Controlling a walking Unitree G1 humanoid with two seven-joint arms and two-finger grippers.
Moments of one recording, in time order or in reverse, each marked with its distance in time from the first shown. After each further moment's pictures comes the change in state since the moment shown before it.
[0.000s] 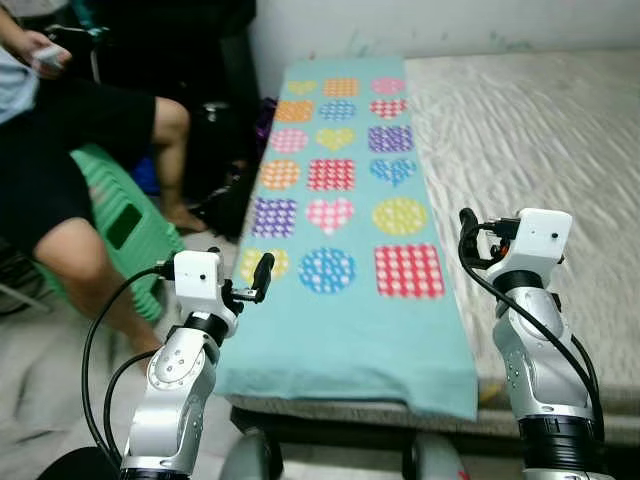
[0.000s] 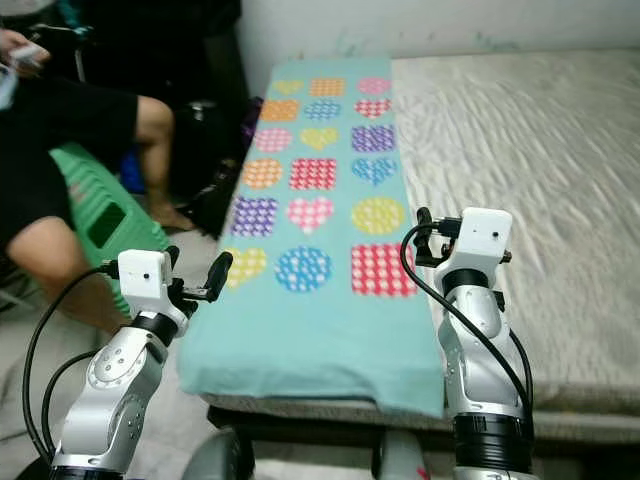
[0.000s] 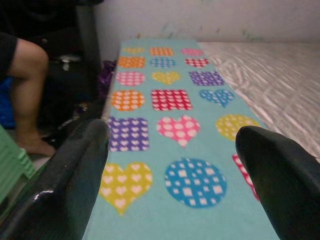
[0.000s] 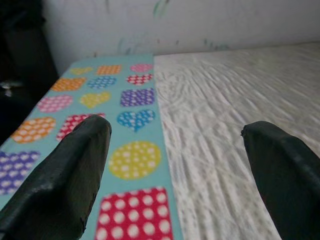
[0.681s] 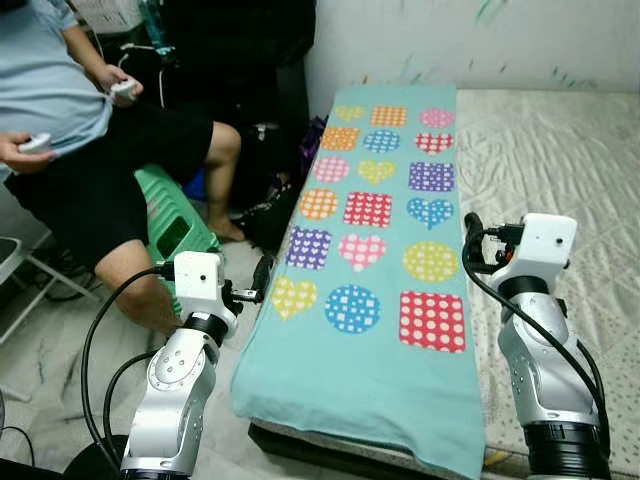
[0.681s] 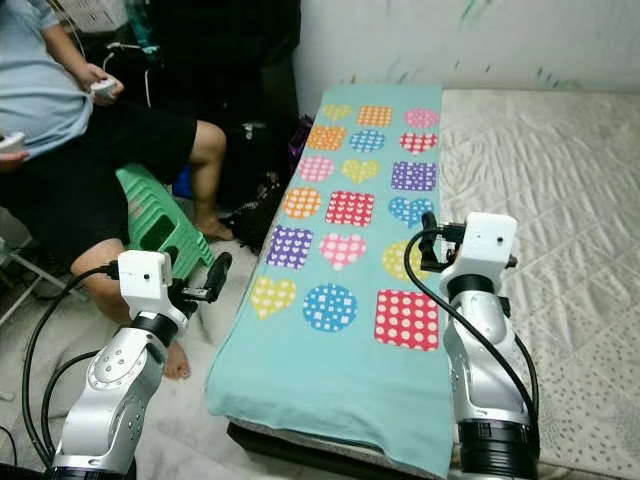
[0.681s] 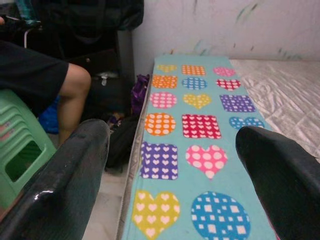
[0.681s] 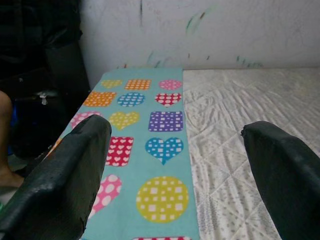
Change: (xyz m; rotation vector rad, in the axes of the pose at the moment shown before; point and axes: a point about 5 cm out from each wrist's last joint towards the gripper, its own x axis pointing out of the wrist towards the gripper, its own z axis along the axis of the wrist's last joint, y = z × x) left arm -0.001 0.001 -0.001 0.011 0.001 0.015; right arm -0.004 -0.007 -0.005 -0.024 0.008 -0.015
